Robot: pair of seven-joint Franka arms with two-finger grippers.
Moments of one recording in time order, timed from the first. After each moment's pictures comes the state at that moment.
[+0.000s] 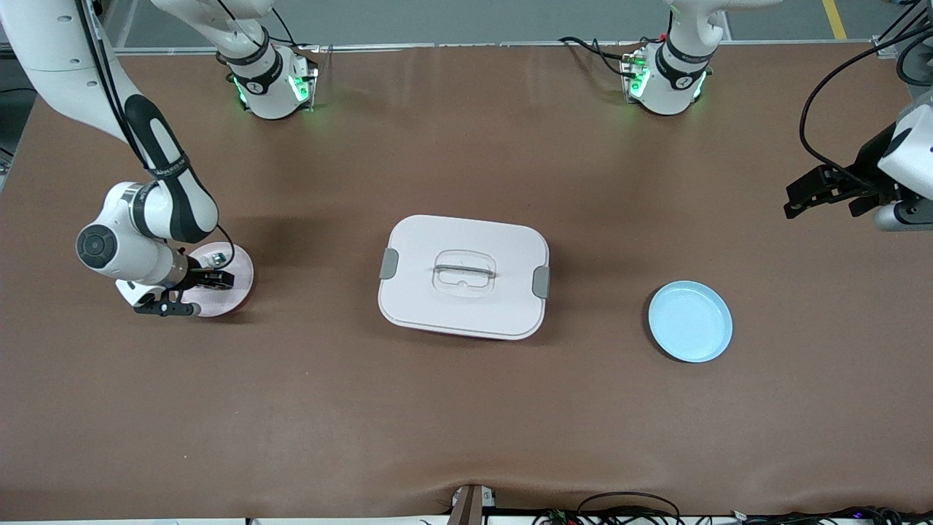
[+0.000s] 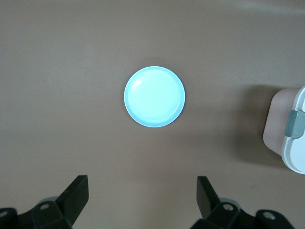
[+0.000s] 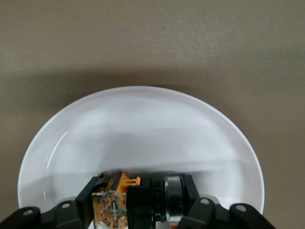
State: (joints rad) left arm -0.03 0.03 -0.02 -1.57 -0.01 1.62 -0.08; right arm -0.09 0.47 -0.04 -2.13 0.00 2.48 -0.08
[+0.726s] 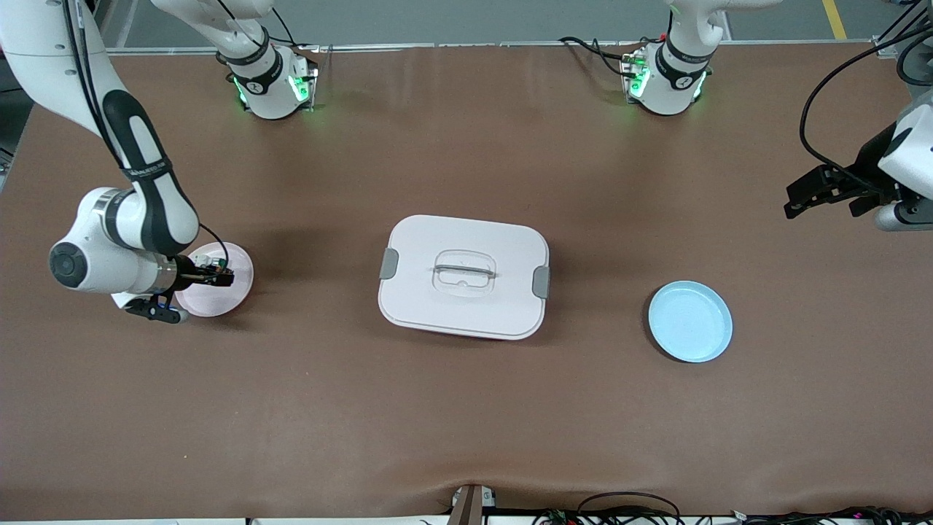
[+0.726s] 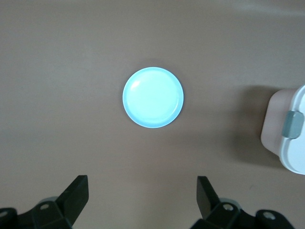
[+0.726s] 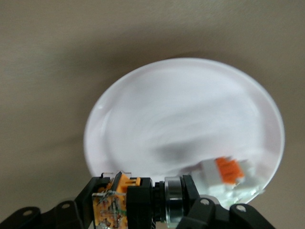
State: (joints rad) left arm -0.03 0.03 -0.03 -1.56 -0.04 1.62 -0.08; right arm -0.09 0.45 -0.03 -1.97 0.19 2.10 0.07
